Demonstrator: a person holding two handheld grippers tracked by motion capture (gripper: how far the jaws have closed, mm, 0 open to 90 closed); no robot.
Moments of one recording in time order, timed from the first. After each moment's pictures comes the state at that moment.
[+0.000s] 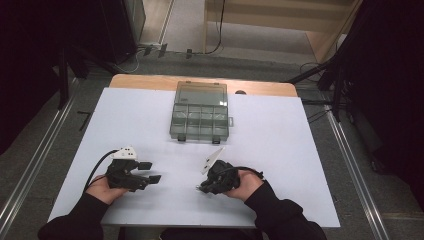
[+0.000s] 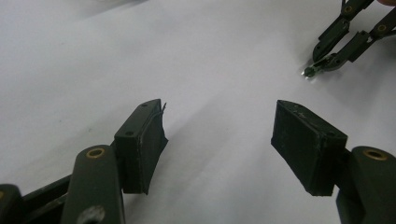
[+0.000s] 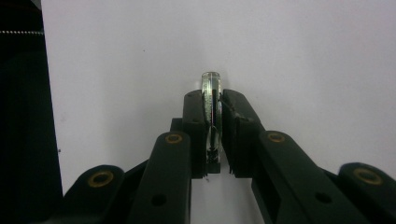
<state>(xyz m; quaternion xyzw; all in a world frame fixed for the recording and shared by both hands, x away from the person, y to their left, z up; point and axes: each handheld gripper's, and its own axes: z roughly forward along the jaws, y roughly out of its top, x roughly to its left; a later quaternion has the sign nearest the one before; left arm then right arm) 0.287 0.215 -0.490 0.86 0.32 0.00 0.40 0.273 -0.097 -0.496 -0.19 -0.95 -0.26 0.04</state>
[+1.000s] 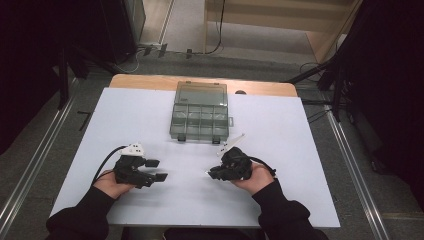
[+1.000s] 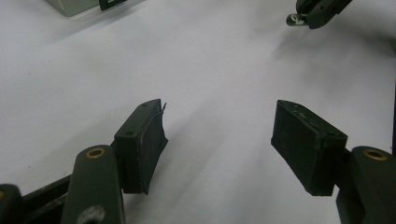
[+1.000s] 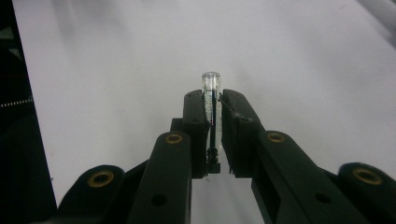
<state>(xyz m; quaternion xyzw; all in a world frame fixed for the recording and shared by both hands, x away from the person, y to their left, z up) 0.298 0.200 -0.490 0.86 0.30 -0.02 0.41 0.291 -0.134 -0.480 -0.31 -0.90 -0.31 0.04</state>
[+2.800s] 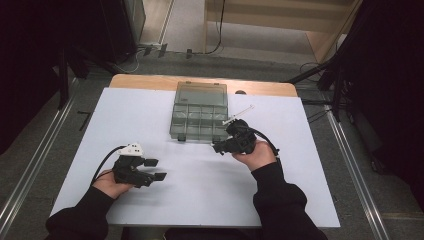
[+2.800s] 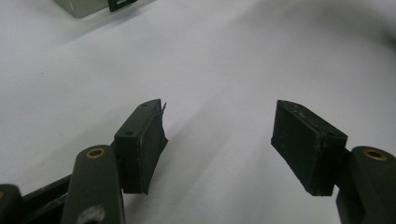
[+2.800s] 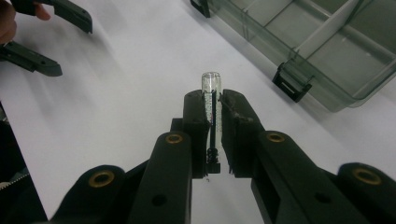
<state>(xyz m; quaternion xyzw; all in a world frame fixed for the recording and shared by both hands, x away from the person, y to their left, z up) 0.298 0.203 -0.491 0.86 0.30 -0.01 0.41 0.343 -0.145 -0.437 -0.40 -0.86 -0.31 0.03</state>
